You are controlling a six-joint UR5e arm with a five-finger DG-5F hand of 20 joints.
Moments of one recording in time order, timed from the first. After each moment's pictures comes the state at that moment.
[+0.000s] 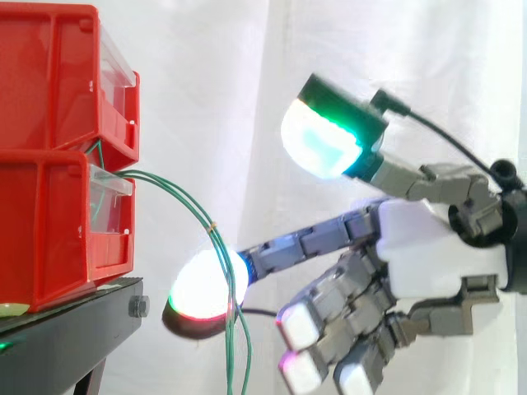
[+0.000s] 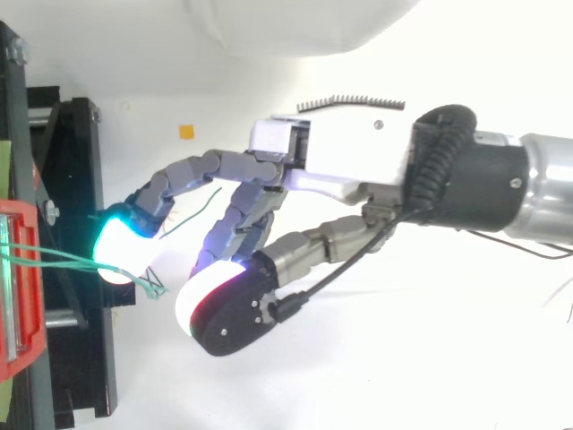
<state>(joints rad) 0.15 -2.28 -1.23 -2.83 -1.31 -0.07</state>
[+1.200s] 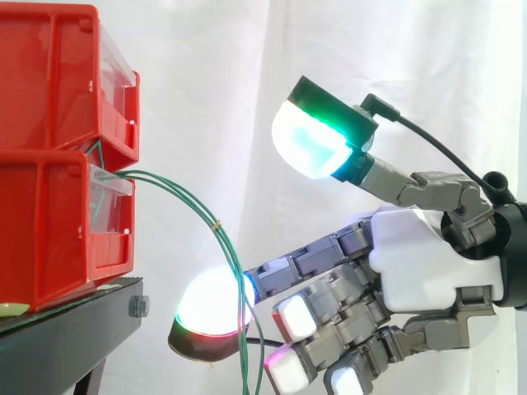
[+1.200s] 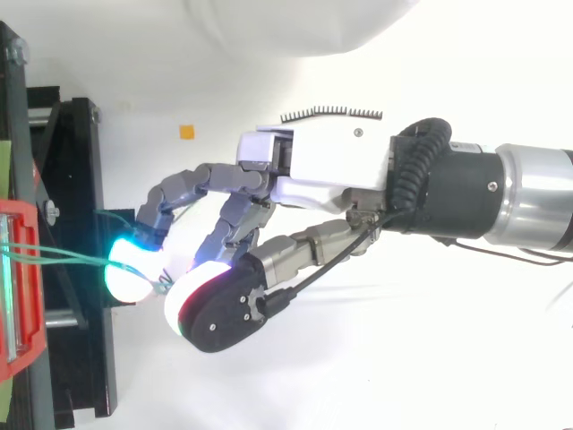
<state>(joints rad) 0.15 -2.30 -1.22 -2.83 -1.32 0.04</state>
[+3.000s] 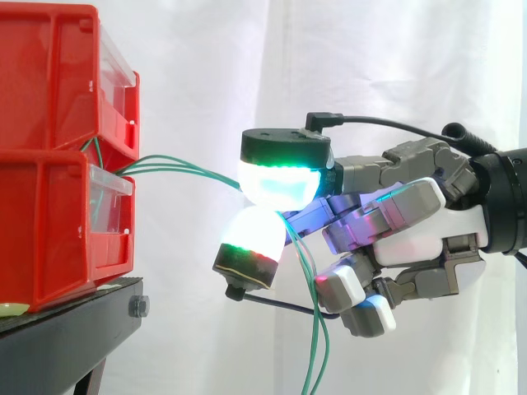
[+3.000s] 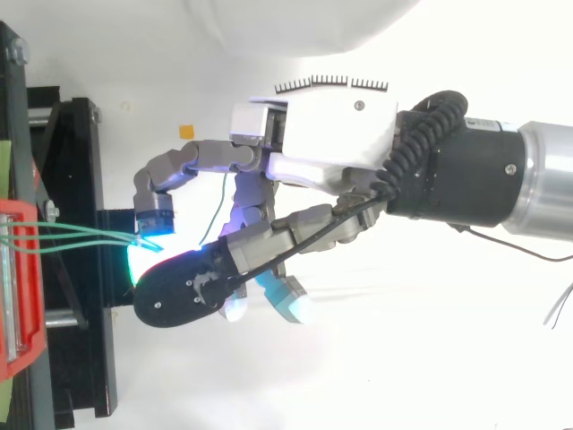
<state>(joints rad) 0.14 -2.30 -1.09 -3.04 -1.30 0.00</state>
